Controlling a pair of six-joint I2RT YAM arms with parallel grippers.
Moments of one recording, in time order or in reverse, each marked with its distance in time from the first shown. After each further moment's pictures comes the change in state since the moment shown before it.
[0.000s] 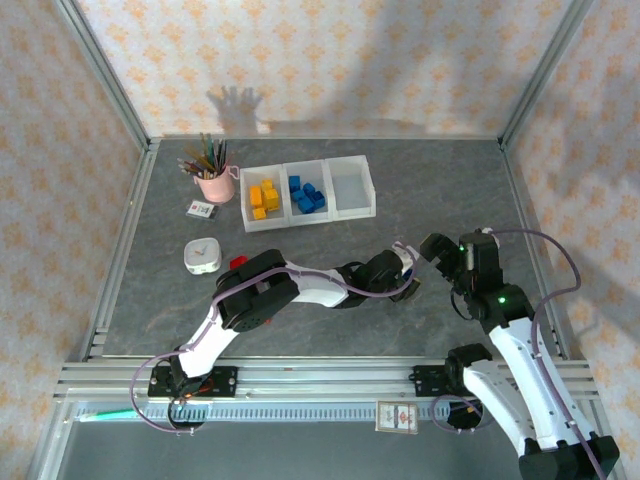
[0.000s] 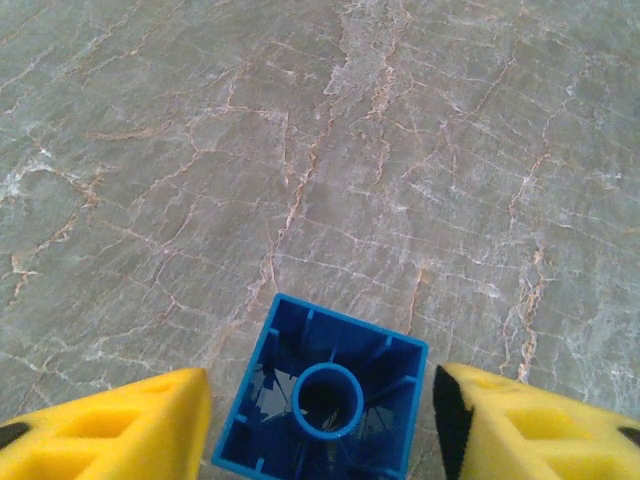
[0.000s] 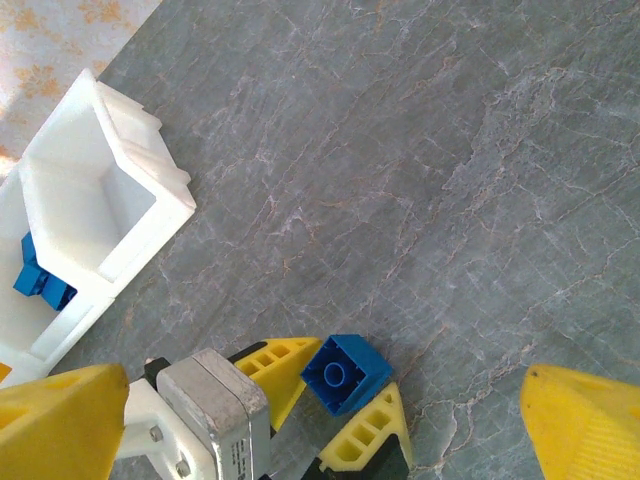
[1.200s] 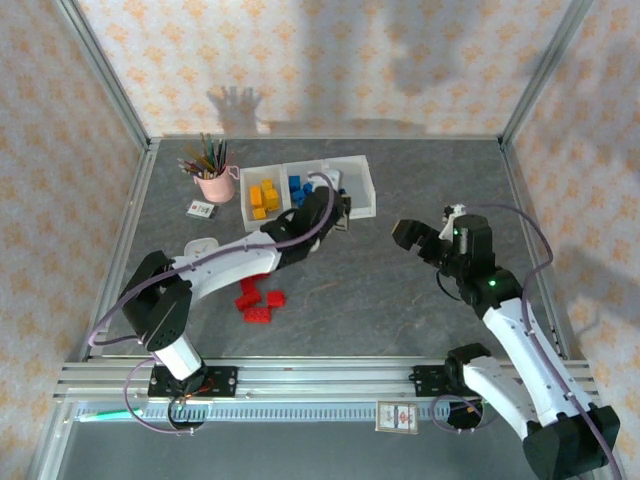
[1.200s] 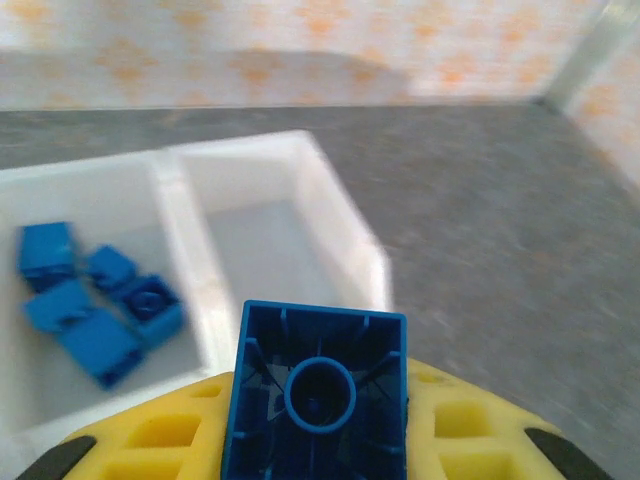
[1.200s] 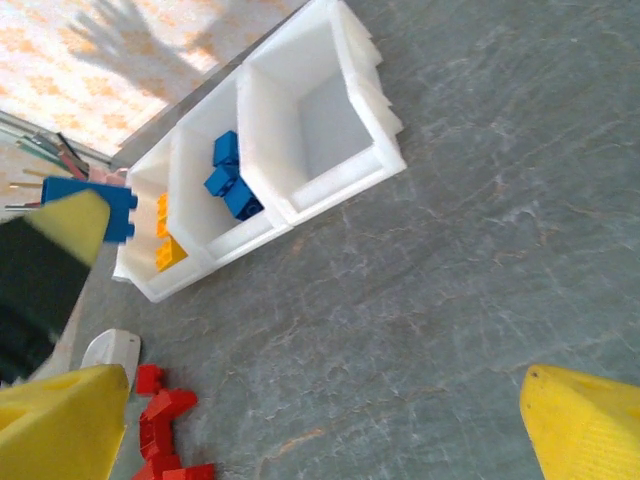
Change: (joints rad) left arm 0.282 -0.531 -0.090 -0.357 -0.316 -0.245; right arm 0.047 0.143 0.039 0.278 -0.333 -0.141
